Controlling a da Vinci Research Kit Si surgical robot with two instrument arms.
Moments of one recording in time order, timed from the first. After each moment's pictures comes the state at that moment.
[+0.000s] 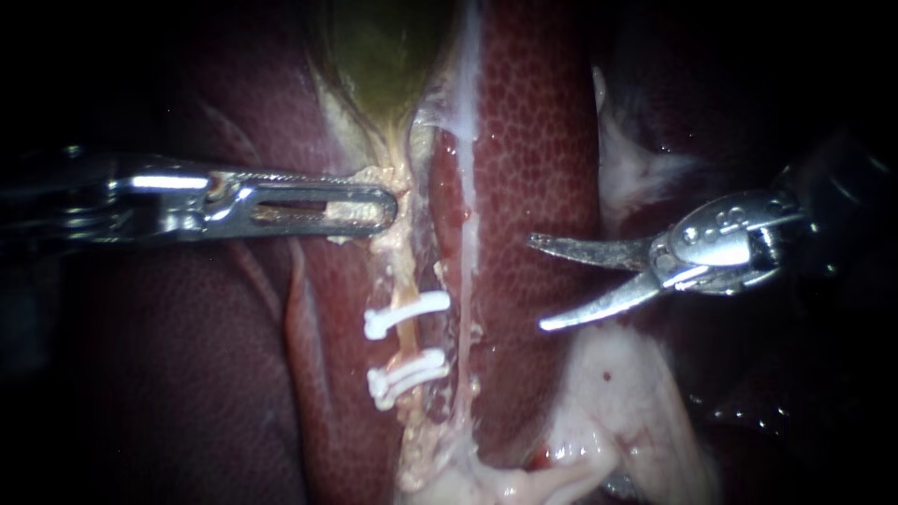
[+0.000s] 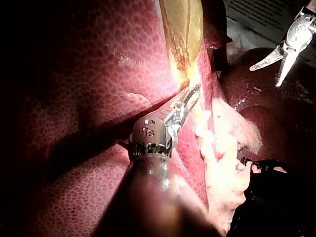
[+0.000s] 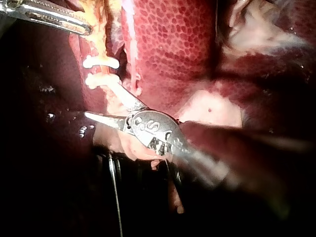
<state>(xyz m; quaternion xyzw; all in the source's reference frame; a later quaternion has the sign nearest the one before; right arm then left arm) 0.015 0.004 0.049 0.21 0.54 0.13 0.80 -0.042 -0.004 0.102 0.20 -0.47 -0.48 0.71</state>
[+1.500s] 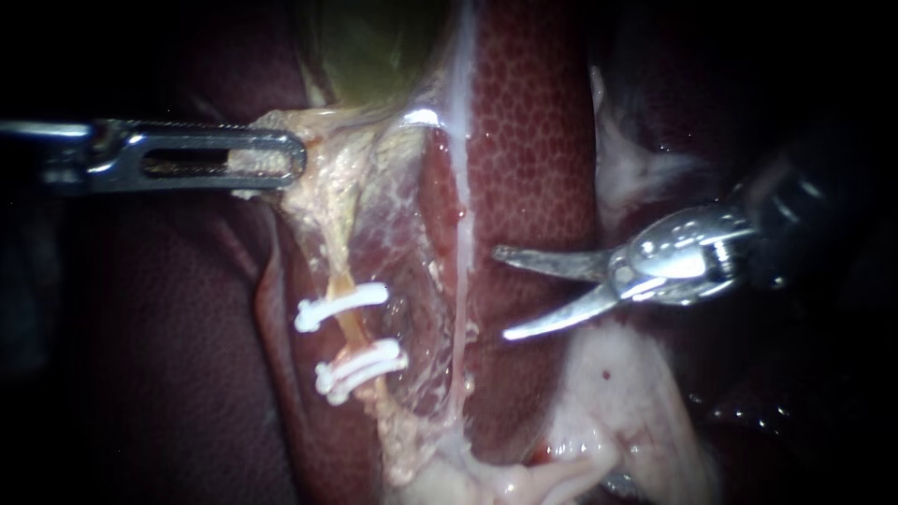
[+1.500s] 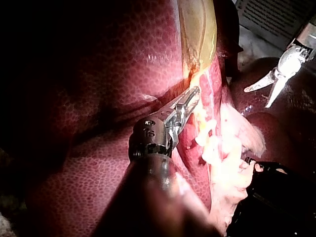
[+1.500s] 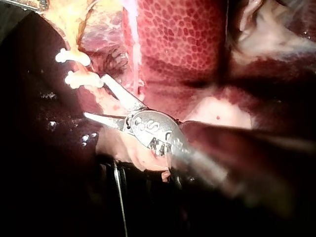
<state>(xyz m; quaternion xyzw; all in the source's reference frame) 0.020 0.001 0.056 0.24 0.55 0.13 0.79 -0.035 0.000 0.095 0.20 -0.48 -0.50 0.70</state>
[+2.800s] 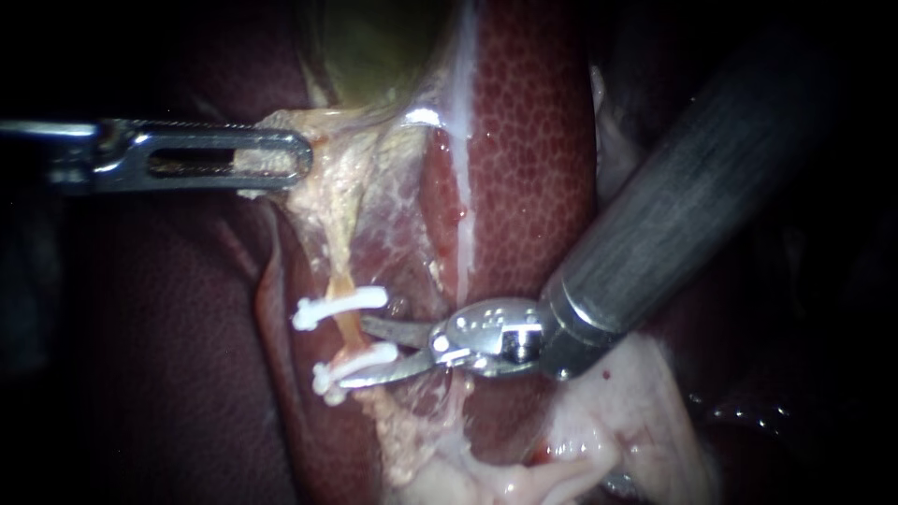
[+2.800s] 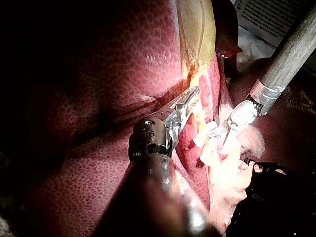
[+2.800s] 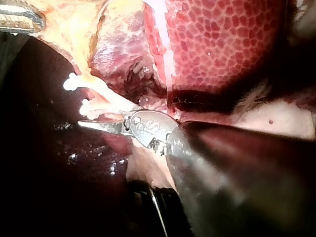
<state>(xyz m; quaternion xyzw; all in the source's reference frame) 0.030 -0.006 0.066 0.35 0.52 0.09 0.77 -0.035 0.000 0.095 0.20 -0.48 -0.50 0.70</state>
